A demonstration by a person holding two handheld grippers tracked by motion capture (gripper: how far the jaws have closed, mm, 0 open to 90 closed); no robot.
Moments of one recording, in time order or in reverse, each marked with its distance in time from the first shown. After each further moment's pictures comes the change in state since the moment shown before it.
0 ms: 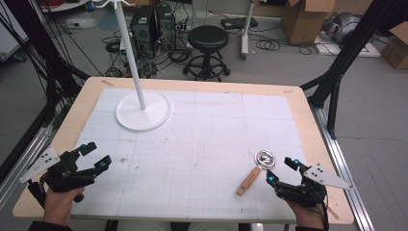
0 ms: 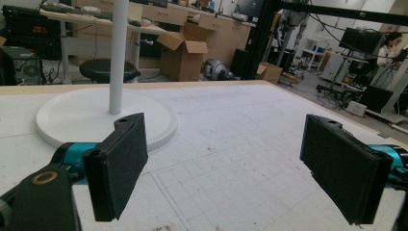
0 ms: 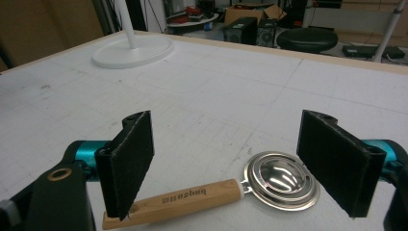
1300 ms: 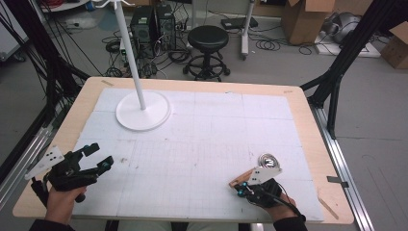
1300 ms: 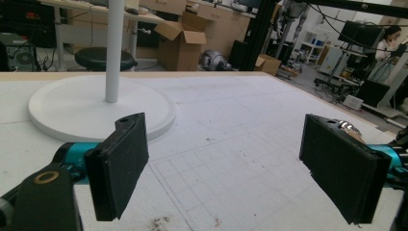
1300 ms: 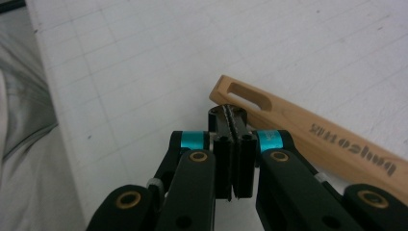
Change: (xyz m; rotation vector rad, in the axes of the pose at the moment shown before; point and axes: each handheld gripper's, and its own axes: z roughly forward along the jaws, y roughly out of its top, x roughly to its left) left arm 0.003 -0.005 0.005 0.043 -0.010 -0.016; right arm 0.045 -0.026 0.080 0.490 0.372 -0.326
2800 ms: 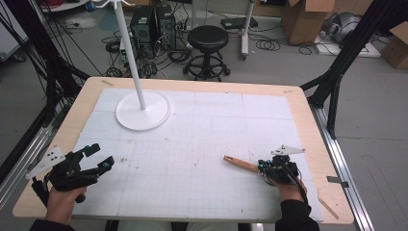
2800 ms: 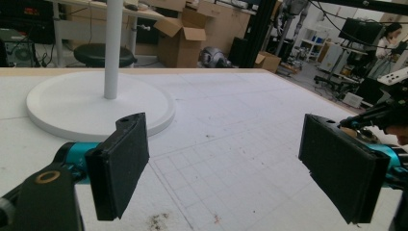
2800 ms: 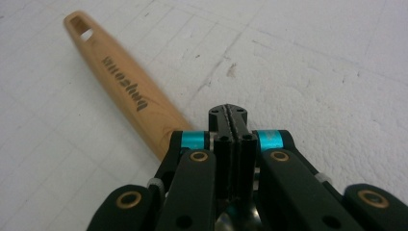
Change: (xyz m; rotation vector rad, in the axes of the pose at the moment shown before) left arm 0.000 -0.001 0.000 0.010 0.000 -0.004; right arm -0.077 -0.023 -0.011 -0.026 -0.298 0.395
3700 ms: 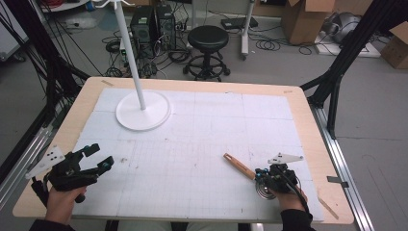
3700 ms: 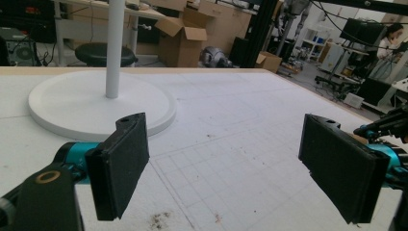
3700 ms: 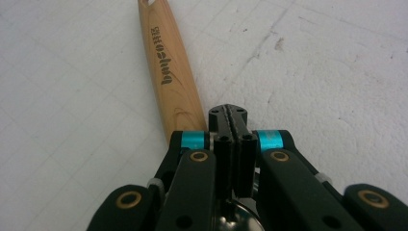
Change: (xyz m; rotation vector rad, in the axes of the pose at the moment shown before) left arm 0.000 0.000 0.000 -0.001 0.001 -0.005; right arm 0.021 -0.008 -0.010 0.030 0.031 -0.028
